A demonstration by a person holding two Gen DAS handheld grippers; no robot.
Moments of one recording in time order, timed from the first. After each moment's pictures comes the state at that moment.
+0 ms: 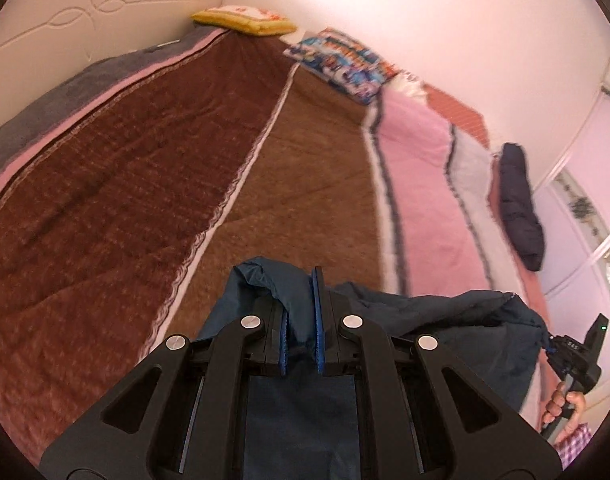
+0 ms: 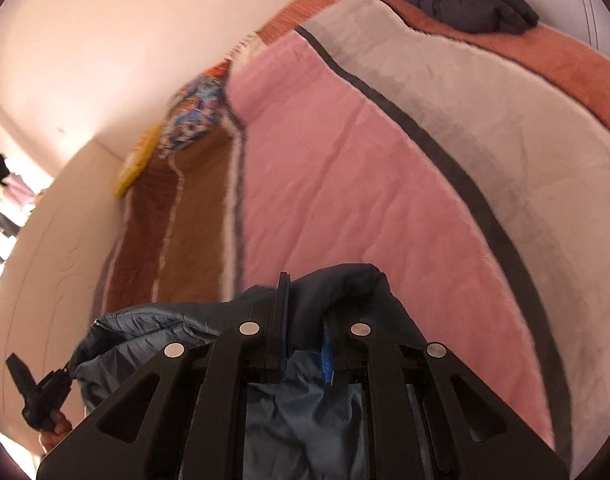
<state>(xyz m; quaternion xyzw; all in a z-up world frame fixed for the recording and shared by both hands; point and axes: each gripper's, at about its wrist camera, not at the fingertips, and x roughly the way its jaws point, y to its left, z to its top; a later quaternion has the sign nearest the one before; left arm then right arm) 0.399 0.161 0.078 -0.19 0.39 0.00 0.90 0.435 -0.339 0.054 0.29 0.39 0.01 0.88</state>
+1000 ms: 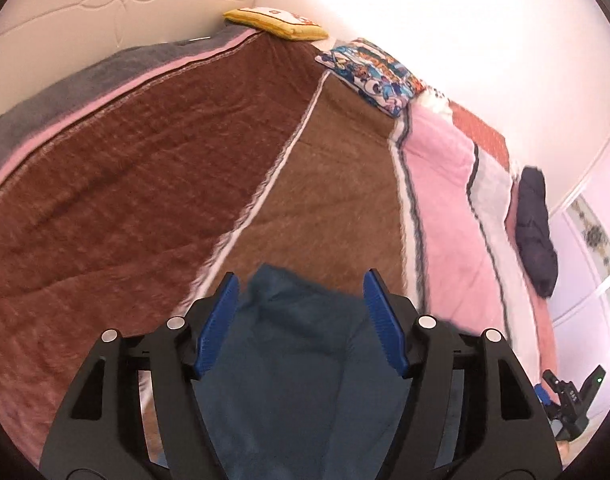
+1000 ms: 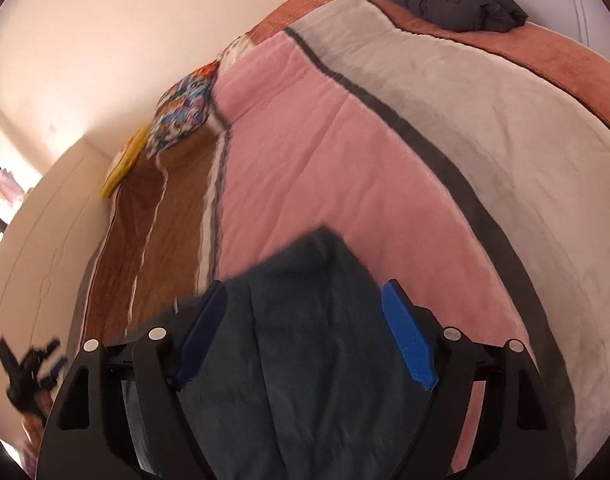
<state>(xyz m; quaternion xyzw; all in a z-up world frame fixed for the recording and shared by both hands) 0.381 0.183 0.066 -0.22 0.38 0.03 0.90 0.388 -0.344 0.034 0.26 0.38 0.00 0.89</state>
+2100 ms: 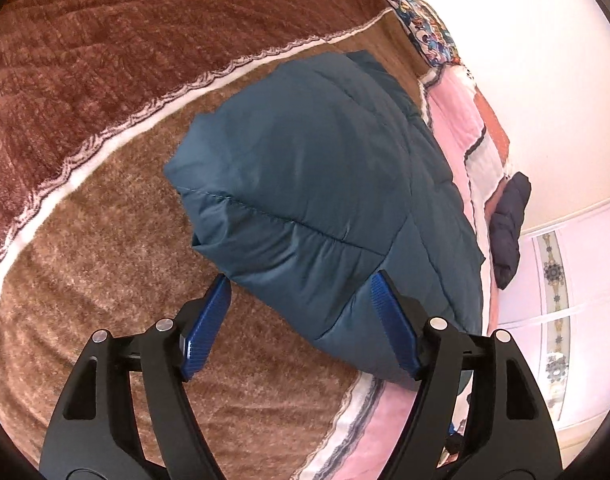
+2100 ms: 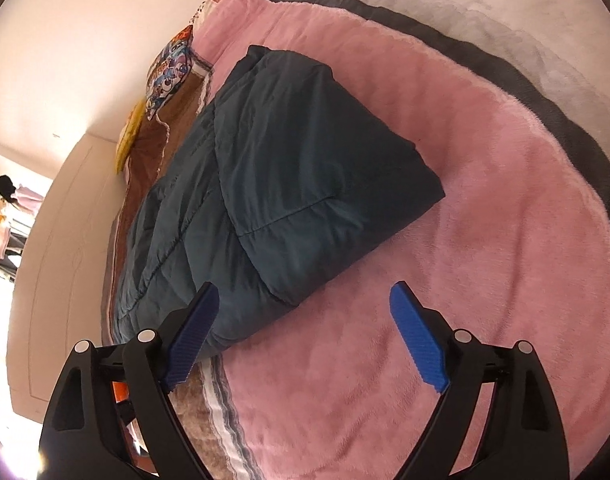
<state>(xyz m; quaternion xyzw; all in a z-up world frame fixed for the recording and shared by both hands) 0.188 0.158 -0.064 -0.40 0.46 0.01 0.79 0.204 -0.314 -0.063 0.38 0.44 0.02 0.81</state>
